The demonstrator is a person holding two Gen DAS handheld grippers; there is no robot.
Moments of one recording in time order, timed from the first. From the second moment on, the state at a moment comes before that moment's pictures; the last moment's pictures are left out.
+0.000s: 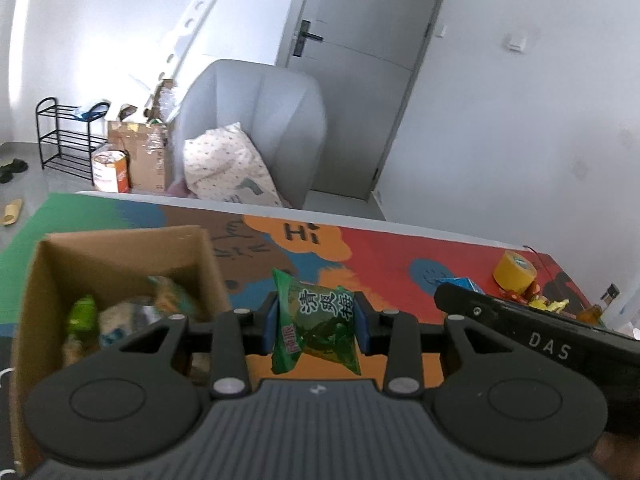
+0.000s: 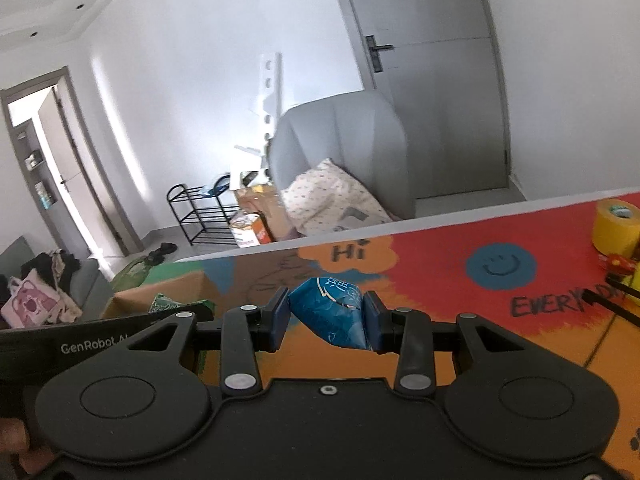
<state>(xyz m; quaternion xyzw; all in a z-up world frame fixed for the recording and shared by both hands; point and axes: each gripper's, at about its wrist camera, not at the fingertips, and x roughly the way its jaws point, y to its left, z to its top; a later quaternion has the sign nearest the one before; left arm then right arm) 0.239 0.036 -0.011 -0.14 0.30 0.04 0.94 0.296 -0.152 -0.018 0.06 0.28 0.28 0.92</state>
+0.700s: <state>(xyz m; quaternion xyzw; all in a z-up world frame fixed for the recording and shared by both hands) 0.197 0.123 -0.012 -0.17 0.30 0.12 0.93 0.263 -0.071 -0.001 0.03 0.27 0.35 0.90</state>
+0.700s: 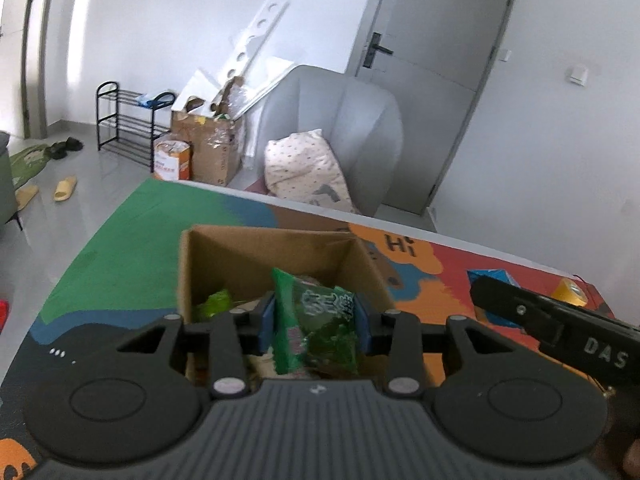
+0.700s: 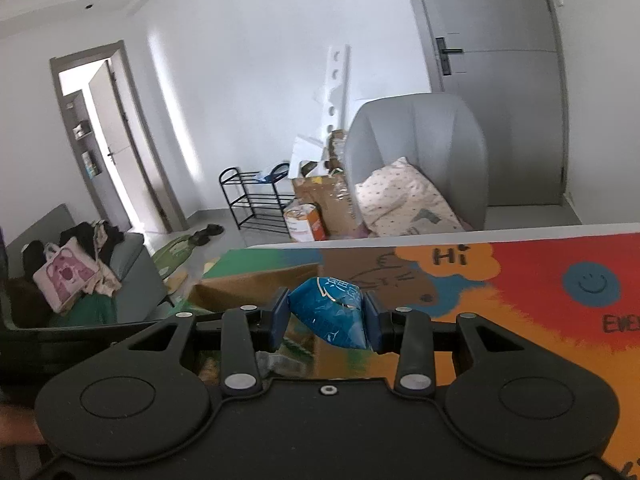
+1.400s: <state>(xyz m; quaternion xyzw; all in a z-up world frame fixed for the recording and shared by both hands) 0.168 0.149 -0.008 -0.17 0.29 0.14 0.93 0.248 -0.055 0.006 0.03 0.27 0.36 0.90</state>
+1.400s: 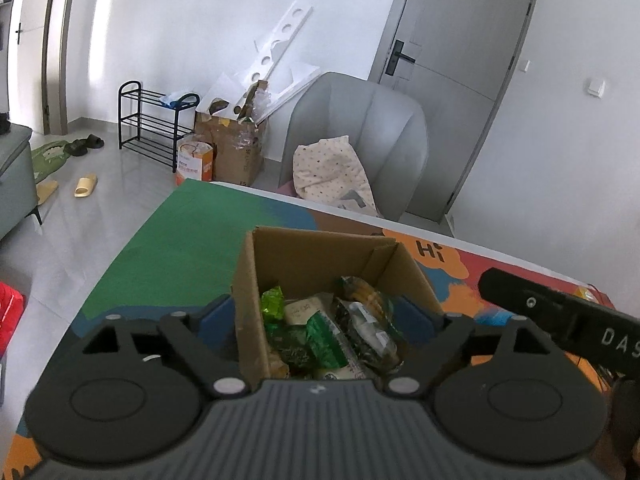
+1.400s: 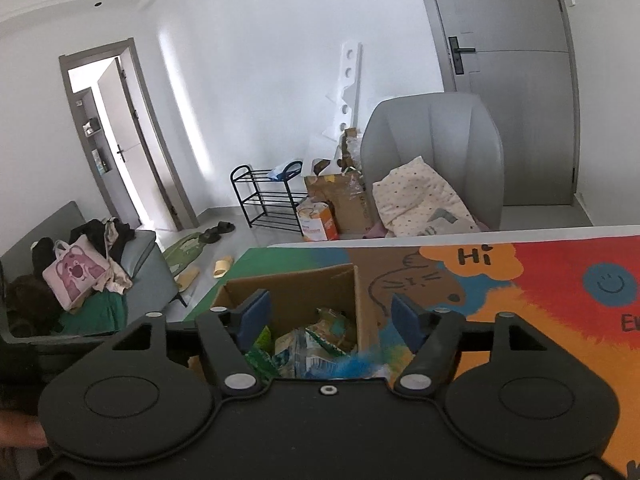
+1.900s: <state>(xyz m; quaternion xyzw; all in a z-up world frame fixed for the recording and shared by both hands) 0.152 0.139 -0.003 -0.16 0.30 0.13 0.93 0.233 -0.082 0.008 0.03 0.26 0.34 0.90</state>
